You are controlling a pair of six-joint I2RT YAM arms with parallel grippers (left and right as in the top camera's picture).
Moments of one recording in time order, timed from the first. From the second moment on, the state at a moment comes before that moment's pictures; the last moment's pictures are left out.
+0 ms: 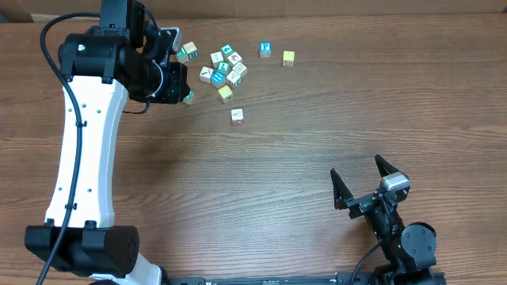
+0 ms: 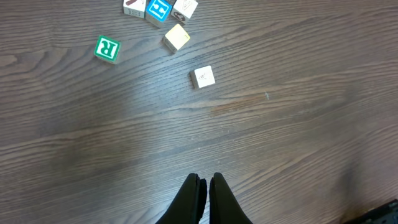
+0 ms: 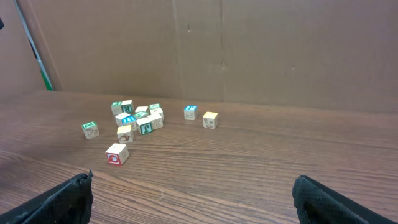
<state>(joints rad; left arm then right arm) -0.08 1.75 1.95 -1.40 0.32 -0.01 0.21 0.01 0.02 -0.03 -0.12 0.07</state>
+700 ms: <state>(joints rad) -0.08 1.75 1.95 -1.39 0.14 -0.26 0.21 0.01 0.02 -0.03 -0.12 0.07</state>
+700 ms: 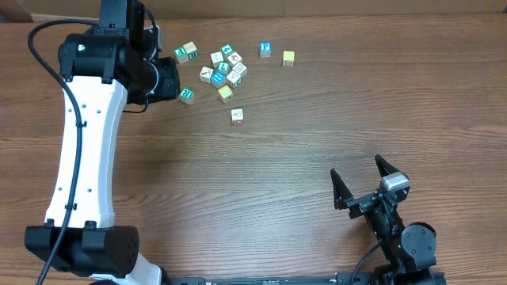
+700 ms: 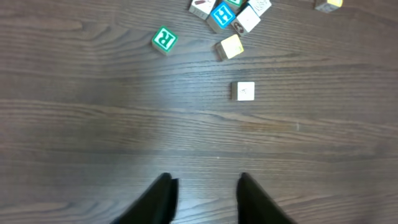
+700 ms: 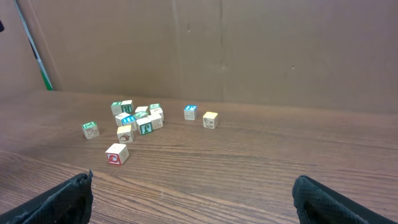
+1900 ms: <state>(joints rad) -0.33 2.25 1.95 -1.18 0.10 -0.44 0.21 0.01 0.02 -0.03 -0.12 0.07</state>
